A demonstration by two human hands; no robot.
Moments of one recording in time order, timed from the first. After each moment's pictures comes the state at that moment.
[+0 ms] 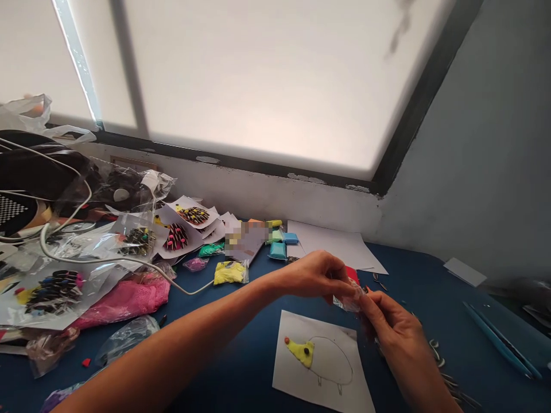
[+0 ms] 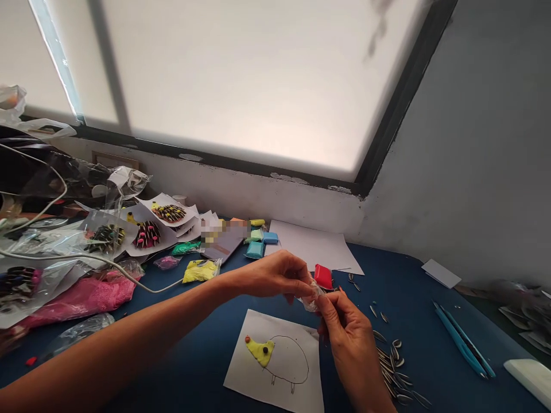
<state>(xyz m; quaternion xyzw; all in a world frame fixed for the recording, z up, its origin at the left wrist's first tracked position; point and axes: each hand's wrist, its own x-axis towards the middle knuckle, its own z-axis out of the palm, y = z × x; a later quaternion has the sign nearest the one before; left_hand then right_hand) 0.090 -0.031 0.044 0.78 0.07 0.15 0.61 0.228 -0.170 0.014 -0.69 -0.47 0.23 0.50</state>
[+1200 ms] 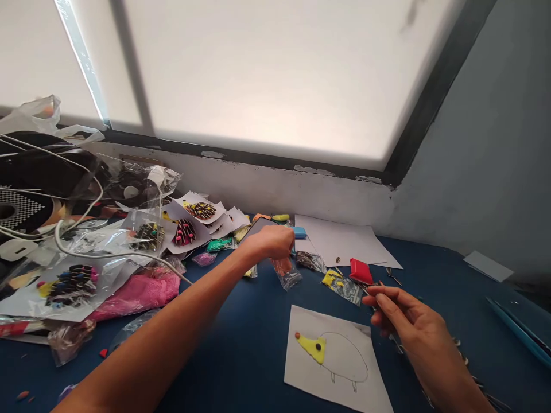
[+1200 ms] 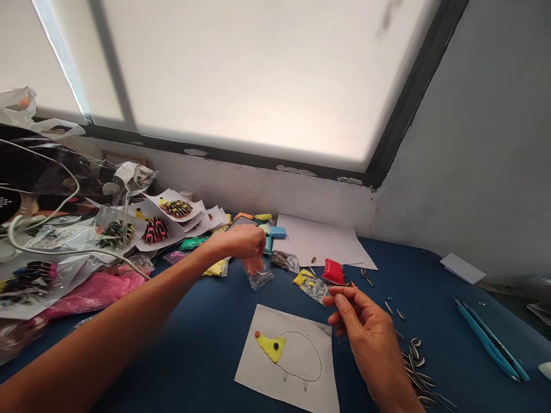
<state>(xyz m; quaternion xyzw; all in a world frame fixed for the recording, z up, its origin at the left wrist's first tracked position) 0.051 0.038 0.047 0.91 0.38 0.01 0.13 0.233 -0.161 0.015 -0.71 -0.36 0.26 0.55</state>
